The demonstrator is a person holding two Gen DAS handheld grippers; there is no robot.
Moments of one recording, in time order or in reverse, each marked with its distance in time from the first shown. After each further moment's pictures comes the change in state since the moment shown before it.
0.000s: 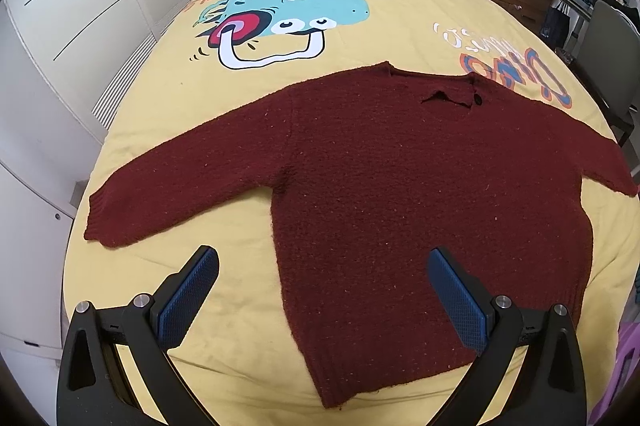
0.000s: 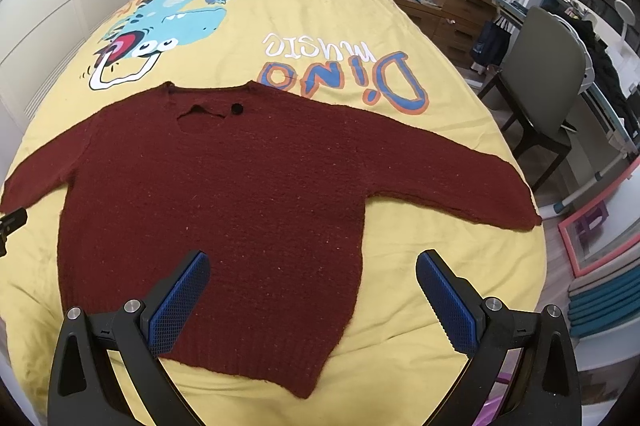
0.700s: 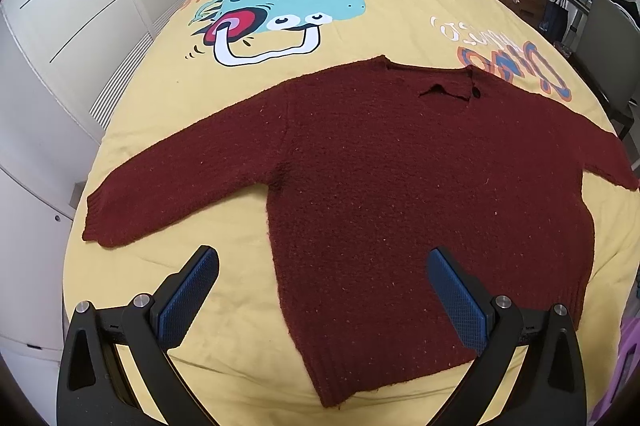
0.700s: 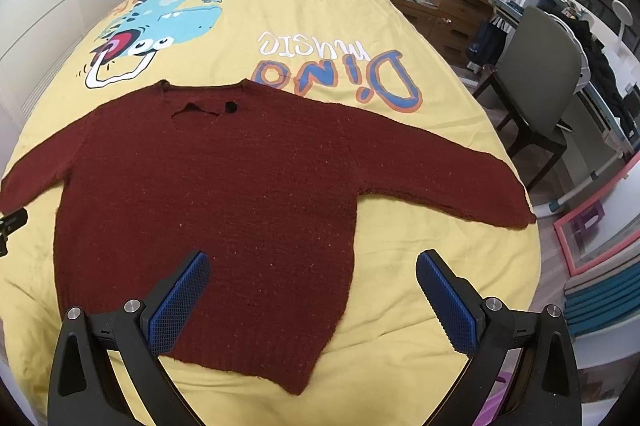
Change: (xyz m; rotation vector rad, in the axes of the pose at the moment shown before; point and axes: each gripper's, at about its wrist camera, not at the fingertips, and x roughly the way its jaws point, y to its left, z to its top) left arm 0.005 -0.005 -0.001 0.016 0.009 -0.003; right arm -0.002 -0.005 -0.002 -0.002 0.007 -0.018
